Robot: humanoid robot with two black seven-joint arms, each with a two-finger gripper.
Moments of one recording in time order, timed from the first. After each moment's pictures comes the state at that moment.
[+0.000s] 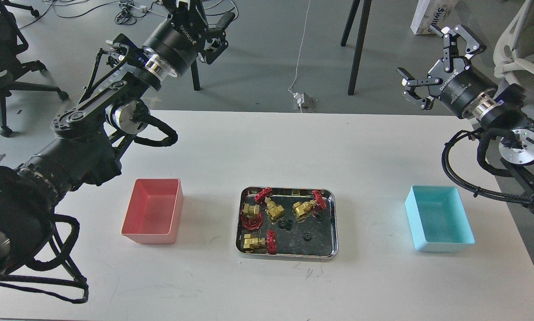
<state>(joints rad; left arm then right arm) -1.03 0.17 -0.58 -0.55 0.27 -0.49 -0.49 0.83 -0.51 0.67 0.76 -0.02 0.49 0.14</state>
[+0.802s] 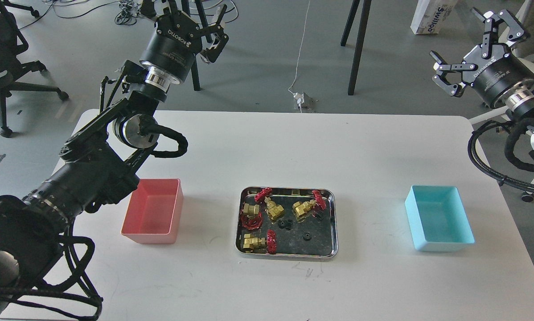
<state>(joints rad) -0.91 0.16 -0.80 -0.82 0.12 -0.49 -0.49 0.83 -0.61 0.71 0.77 0.11 0.49 0.14</state>
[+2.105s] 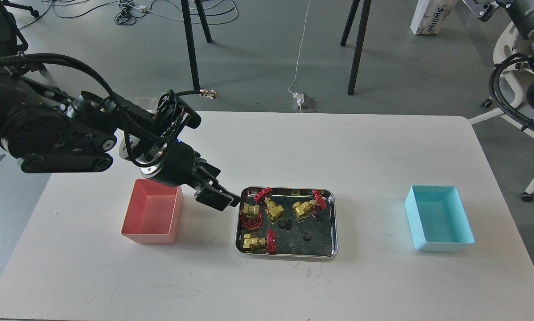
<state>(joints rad) -1.79 0.33 1.01 -1.39 1.02 -0.01 -0.49 0.97 -0.61 0.83 0.81 0.20 0.49 0.12</state>
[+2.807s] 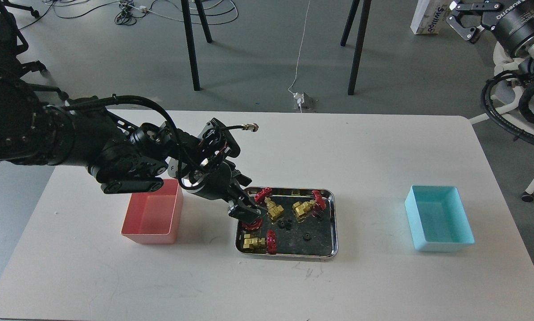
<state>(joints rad) -1.56 0.09 1.01 -1.07 1.02 0.10 -0.49 0.94 -0.60 0.83 0.80 0.19 0.44 0.05</state>
